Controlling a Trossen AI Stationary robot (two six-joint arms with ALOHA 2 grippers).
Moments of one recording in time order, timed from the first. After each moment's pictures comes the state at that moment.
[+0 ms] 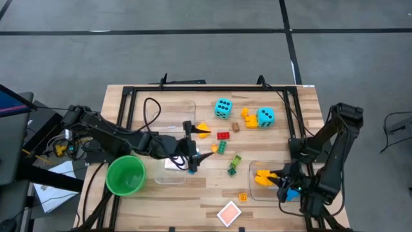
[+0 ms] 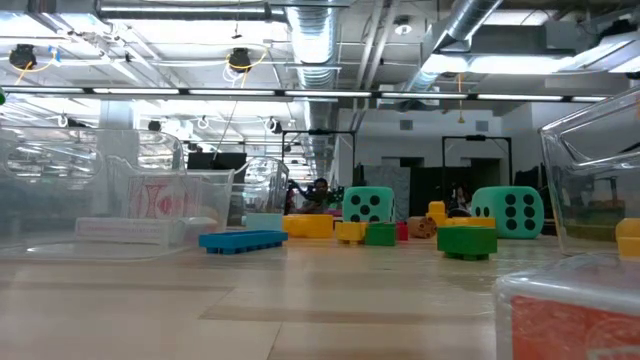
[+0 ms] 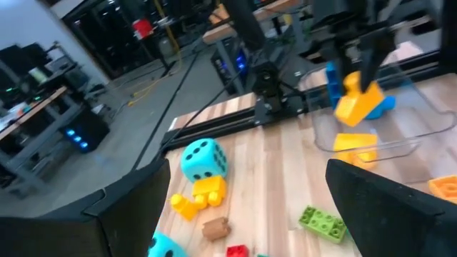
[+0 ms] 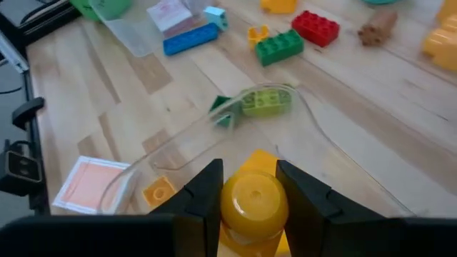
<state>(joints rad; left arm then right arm) -0.31 1.44 1.07 0.14 -0.57 0.31 1.21 1.40 0.91 -1.12 0.93 1.94</state>
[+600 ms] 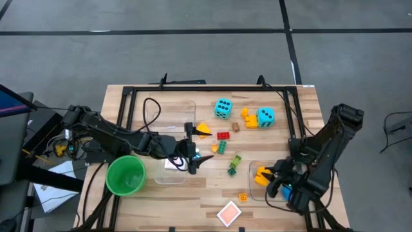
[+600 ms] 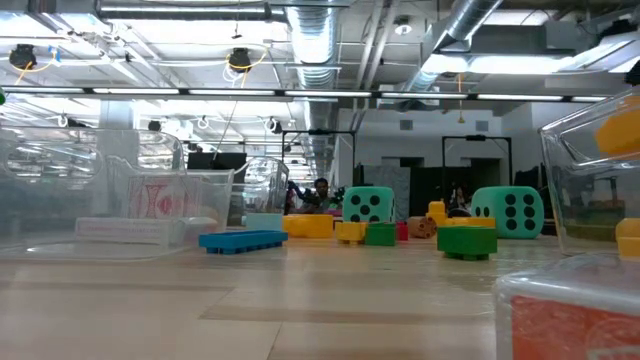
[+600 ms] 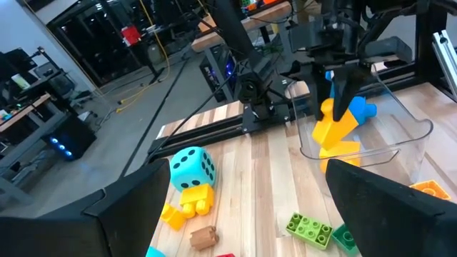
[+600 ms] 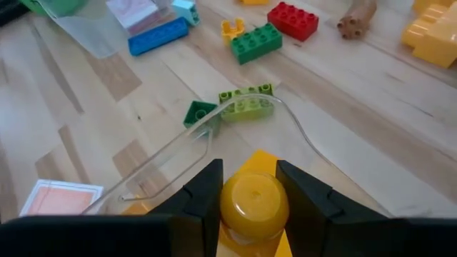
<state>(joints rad) -0.31 1.44 1.07 0.16 -0.52 0.31 1.05 1.41 0.91 -1.04 0.86 1.82</state>
